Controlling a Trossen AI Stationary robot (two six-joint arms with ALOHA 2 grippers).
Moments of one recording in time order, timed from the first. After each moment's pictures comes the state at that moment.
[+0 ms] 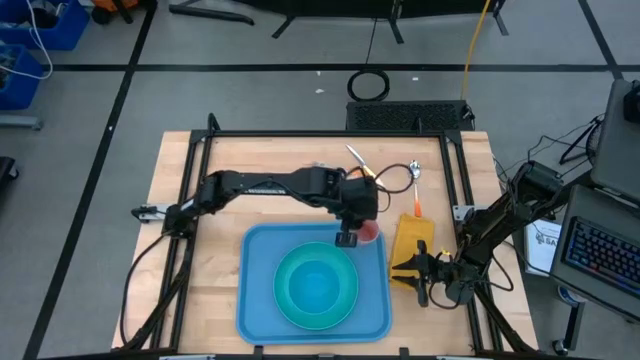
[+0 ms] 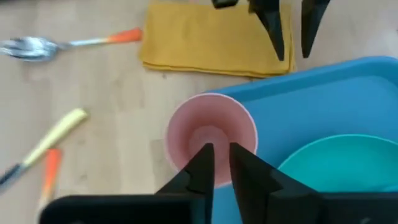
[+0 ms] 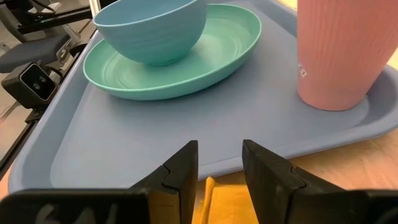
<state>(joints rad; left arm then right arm) -0.02 2.22 2.28 -1.02 0.07 0.16 1.00 1.42 0.23 0.49 0.92 0.83</state>
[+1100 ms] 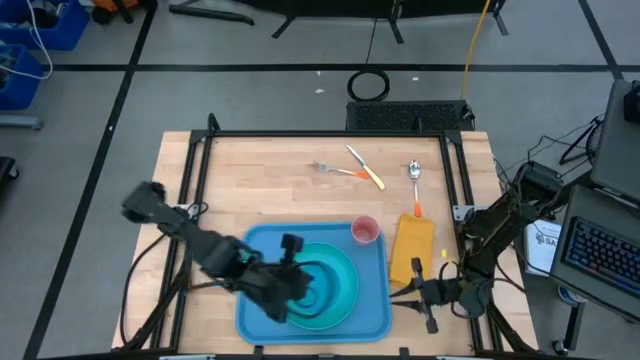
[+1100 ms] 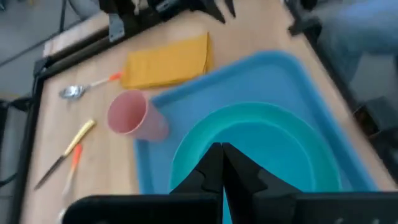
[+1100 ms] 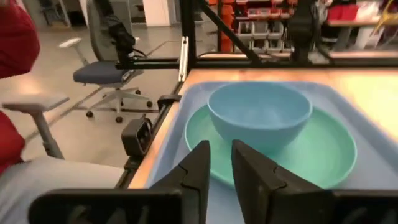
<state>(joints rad) -0.58 1.71 1.70 -0.82 -0.46 -0.06 1.03 1.42 0.45 0.70 0.86 0.28</state>
